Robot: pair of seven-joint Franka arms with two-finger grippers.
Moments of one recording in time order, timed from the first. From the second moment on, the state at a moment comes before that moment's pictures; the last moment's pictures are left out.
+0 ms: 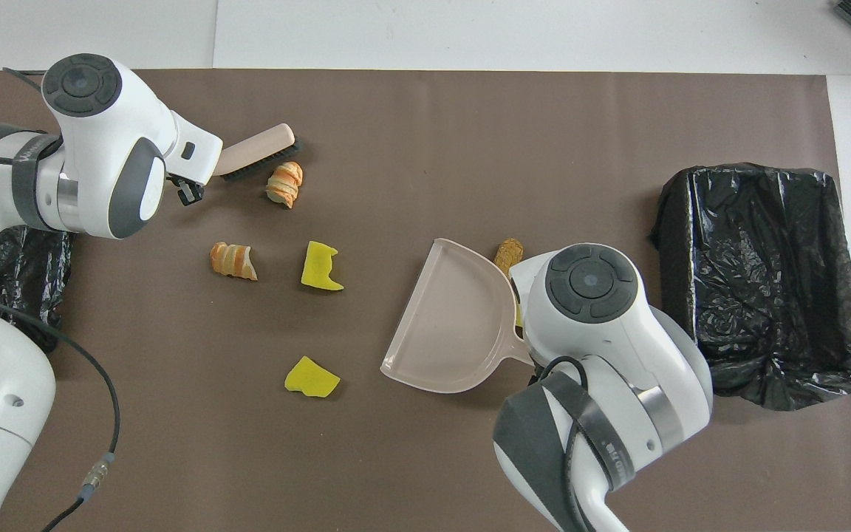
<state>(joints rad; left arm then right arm) -0.20 0.53 0.02 -1.54 0.14 2.09 0.98 0.51 -0.01 -0.02 -2.08 -0.01 1.82 -0.60</state>
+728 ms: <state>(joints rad) -0.32 0.13 0.01 -1.98 0.14 1.93 0.96 0.56 -0.04 -0.01 -2.17 0.00 1.87 -0.68</state>
